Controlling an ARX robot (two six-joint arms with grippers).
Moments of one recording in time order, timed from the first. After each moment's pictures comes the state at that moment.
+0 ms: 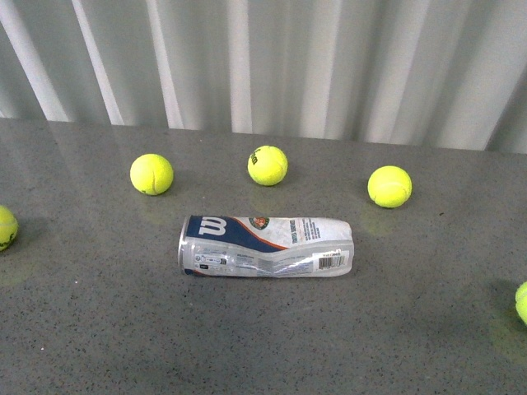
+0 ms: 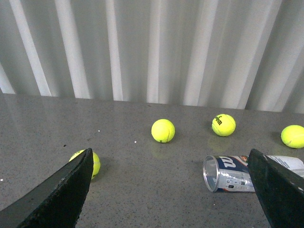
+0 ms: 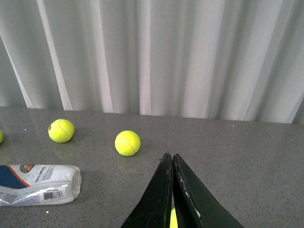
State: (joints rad) left arm 0.00 0.00 0.02 0.00 0.00 0.00; right arm 0.00 0.30 0.00 0.31 0.00 -0.01
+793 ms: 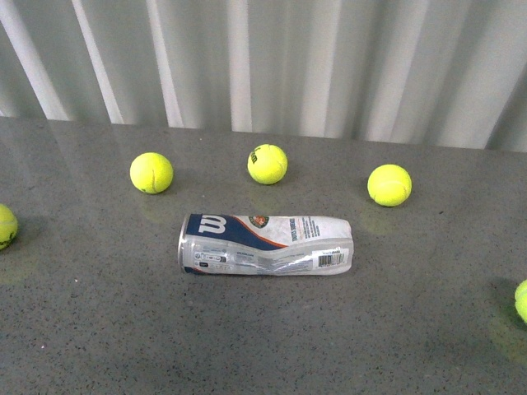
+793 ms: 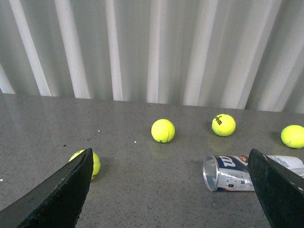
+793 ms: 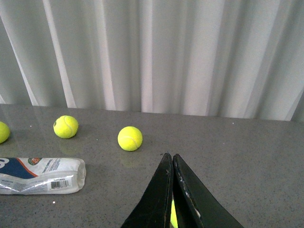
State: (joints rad) left arm 0.00 0.00 0.02 0.00 0.00 0.00; right arm 0.00 0.01 0.00 0.00 0.00 -0.01
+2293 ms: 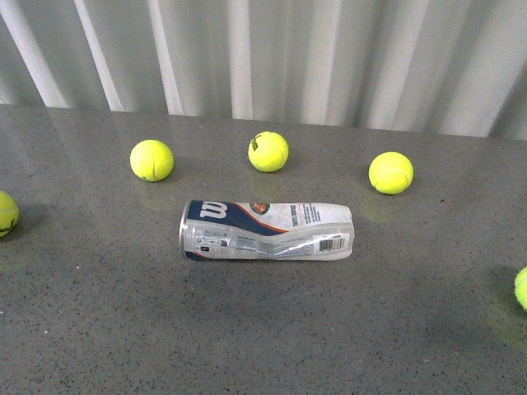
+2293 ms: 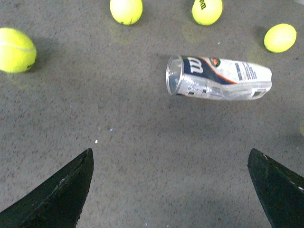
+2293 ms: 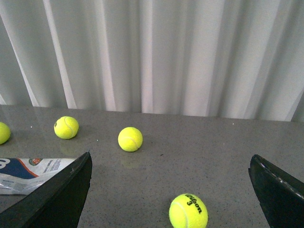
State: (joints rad) left arm -0.16 0.84 0.54 -0.34 0.03 -0.23; right arm 0.00 0.00 0.00 0.00 0.00 -0.01
